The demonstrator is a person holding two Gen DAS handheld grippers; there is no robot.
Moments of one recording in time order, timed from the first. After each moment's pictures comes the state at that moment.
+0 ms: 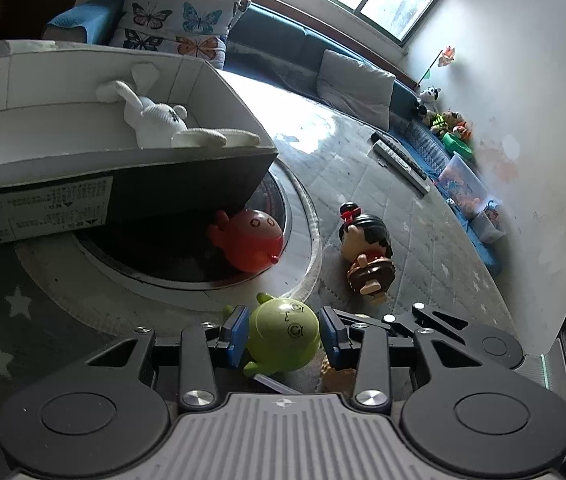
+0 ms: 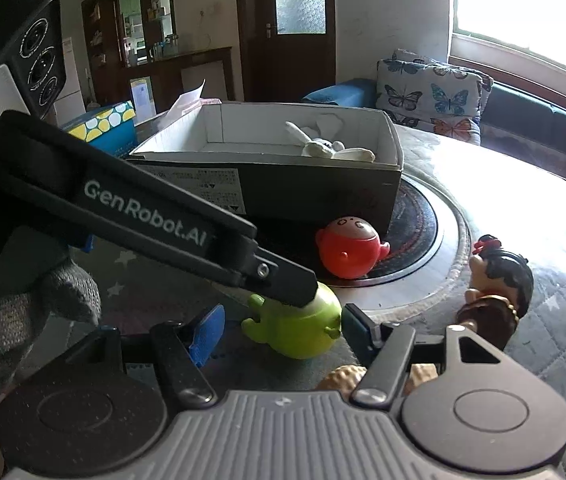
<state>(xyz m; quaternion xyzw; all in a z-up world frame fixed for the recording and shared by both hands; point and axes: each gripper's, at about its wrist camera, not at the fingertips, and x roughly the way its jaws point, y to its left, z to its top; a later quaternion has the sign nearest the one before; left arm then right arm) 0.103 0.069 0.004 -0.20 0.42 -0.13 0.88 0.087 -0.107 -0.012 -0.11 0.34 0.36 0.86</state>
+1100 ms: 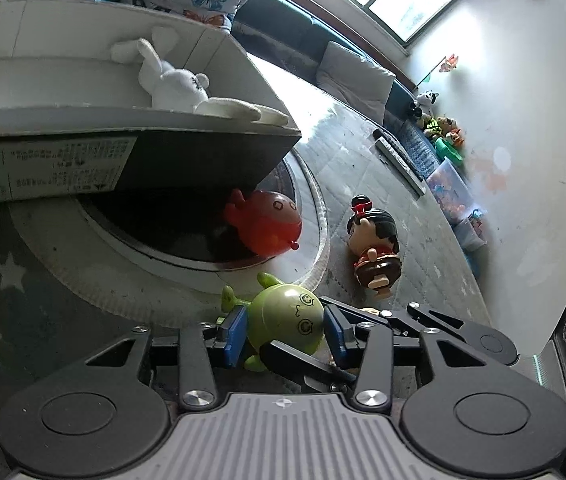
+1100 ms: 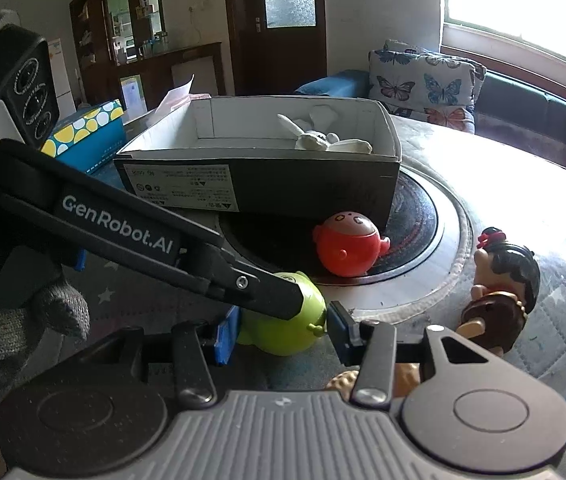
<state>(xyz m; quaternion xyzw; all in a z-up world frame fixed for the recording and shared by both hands) 0.106 0.093 -0.014 -0.25 0.43 -0.15 0.85 0.096 -0.100 -0.018 -0.10 0.35 0.35 0.86</state>
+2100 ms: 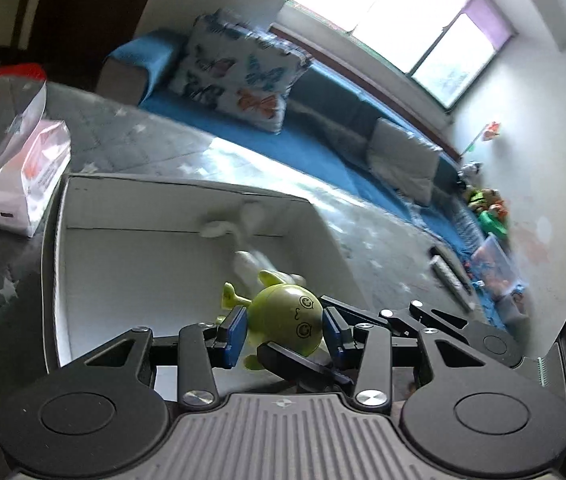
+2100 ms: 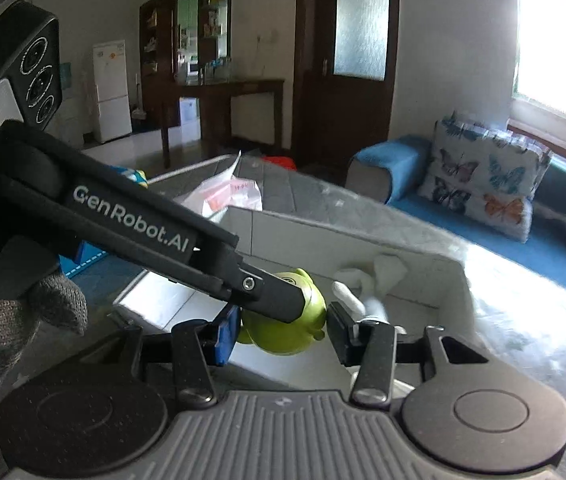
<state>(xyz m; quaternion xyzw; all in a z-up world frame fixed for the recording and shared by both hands) 0.185 0.204 0.057 -0.26 0.37 -0.04 0.89 0.203 0.016 0.041 -0.14 0.28 0.44 0.84</state>
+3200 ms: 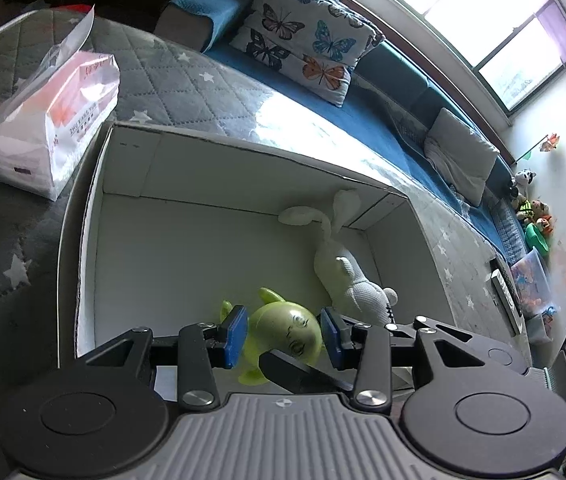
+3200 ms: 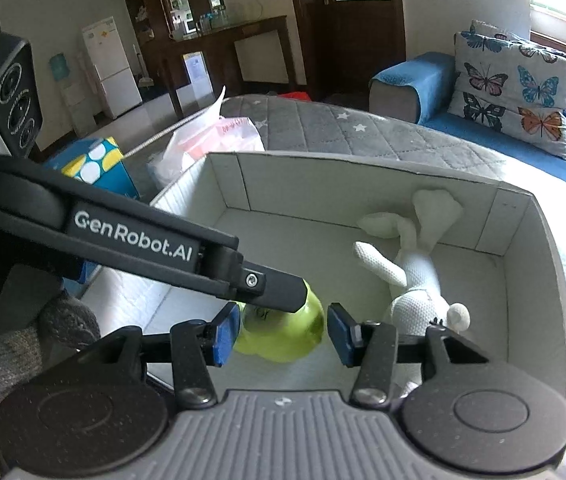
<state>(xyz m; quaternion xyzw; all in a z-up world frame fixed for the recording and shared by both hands) 0.221 0.234 0.014 -0.29 0.42 0.01 0.86 0.258 0.051 -0.002 -0.10 0.39 0.45 0.79</state>
